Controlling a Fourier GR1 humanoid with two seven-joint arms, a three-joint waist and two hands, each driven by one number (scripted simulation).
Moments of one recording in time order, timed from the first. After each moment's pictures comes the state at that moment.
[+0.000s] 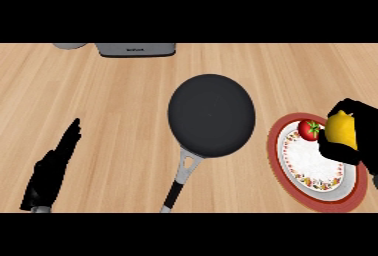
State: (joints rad) left arm 0.10 0.33 -0.09 -1.62 -0.06 0.12 0.15; right arm -0.32 -1.00 0.61 -1.74 0.52 -0.40 0.89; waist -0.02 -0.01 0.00
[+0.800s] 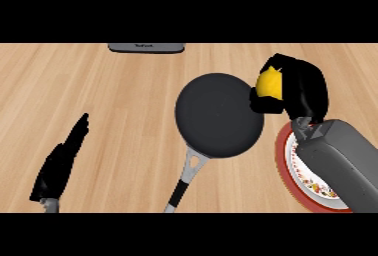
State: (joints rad) left arm 0.04 0.30 -0.09 -1.58 -0.10 0.09 0.13; right arm -0.67 -0.52 0.53 -1.47 0.60 -0.32 0.84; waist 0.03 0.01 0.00
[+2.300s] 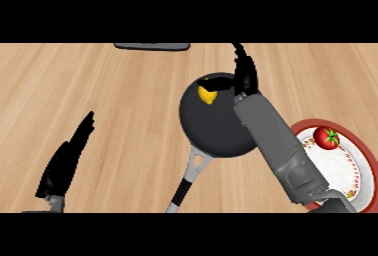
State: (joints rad) left arm 0.03 0.27 -0.09 -1.57 -0.12 0.06 0.12; right arm -0.98 -0.02 0.03 -0.51 0.23 -0.61 0.13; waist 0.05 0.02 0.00
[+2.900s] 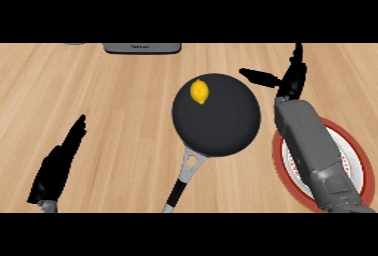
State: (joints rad) left arm 0.06 0.27 -0.05 -1.58 -0.12 0.07 0.12; right arm -0.84 -0.13 -0.19 -0.60 0.08 -0.70 -0.10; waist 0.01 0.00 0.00
